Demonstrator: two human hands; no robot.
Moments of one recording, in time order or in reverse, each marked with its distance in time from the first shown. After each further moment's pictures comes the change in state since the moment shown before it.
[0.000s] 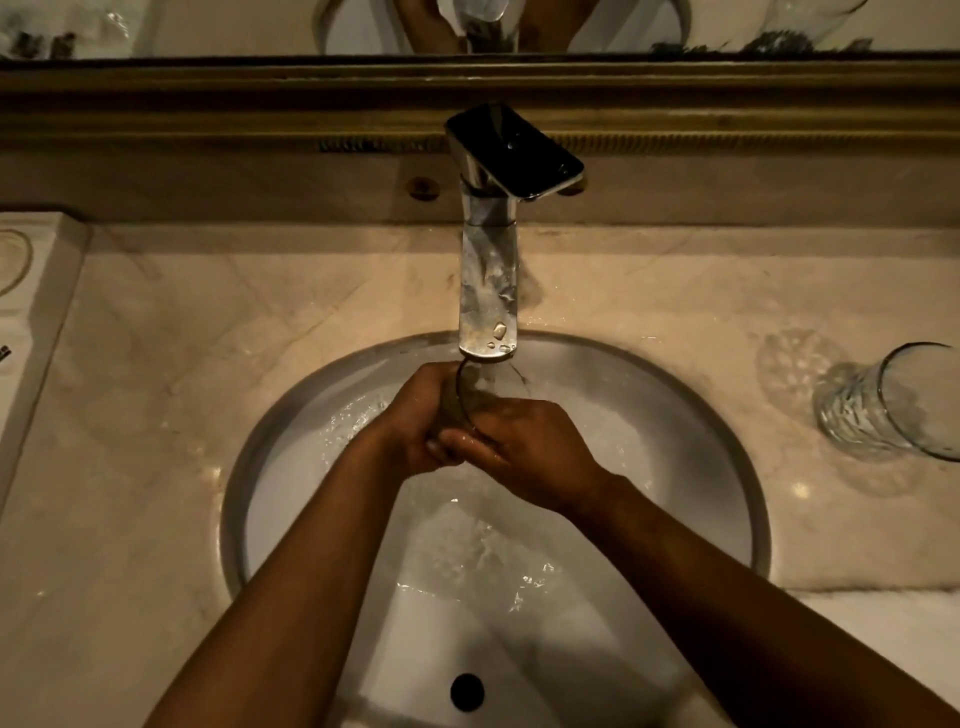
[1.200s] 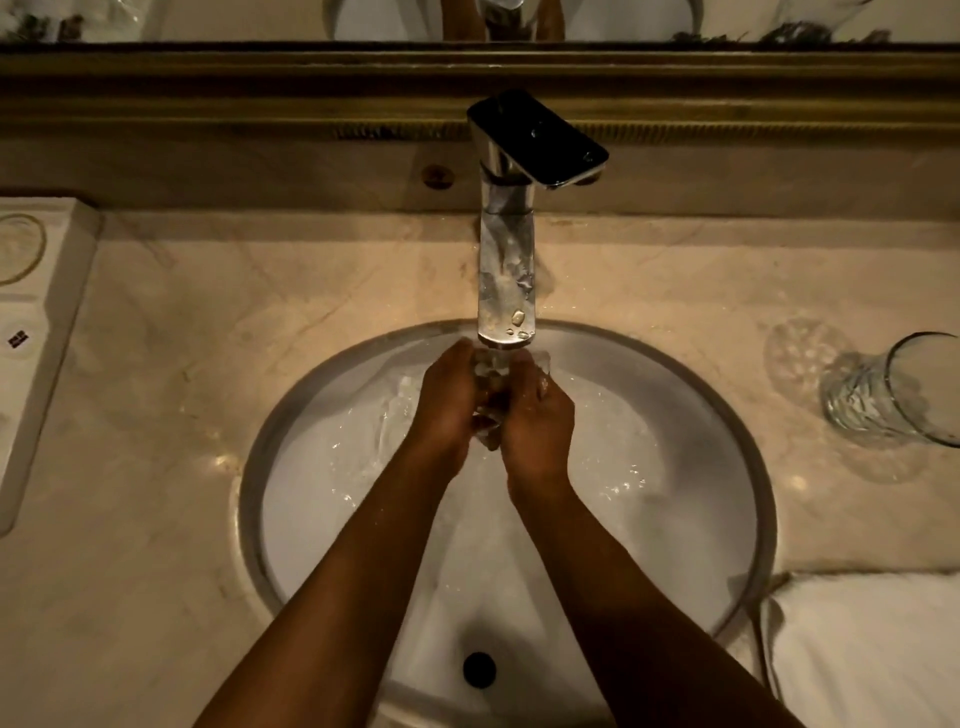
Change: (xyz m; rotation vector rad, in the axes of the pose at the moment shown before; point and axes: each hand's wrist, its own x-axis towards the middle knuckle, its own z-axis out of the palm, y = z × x) left_hand -0.008 -0.013 0.027 0.061 0.318 0.270; right_hand 0.018 -0.043 0.021 0.997 0.568 1.034
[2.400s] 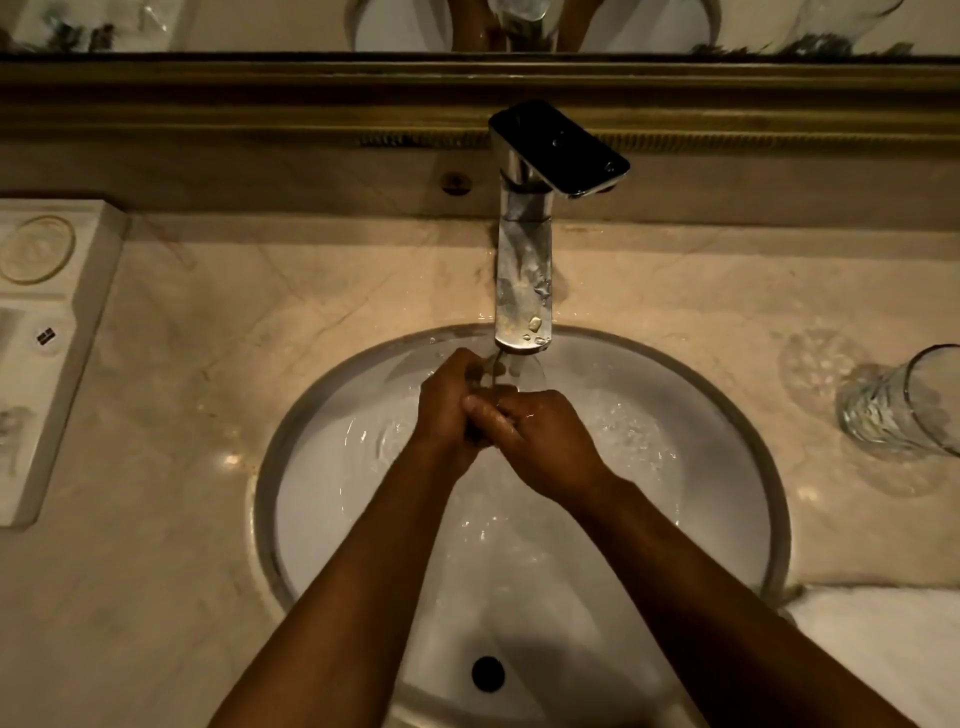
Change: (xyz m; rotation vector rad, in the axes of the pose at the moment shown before) left_hand 0.013 -0.007 -0.012 -0.306 -0.020 -0.128; right_hand 0.014 -0.003 -0.025 -0.809 -0.556 -0.699
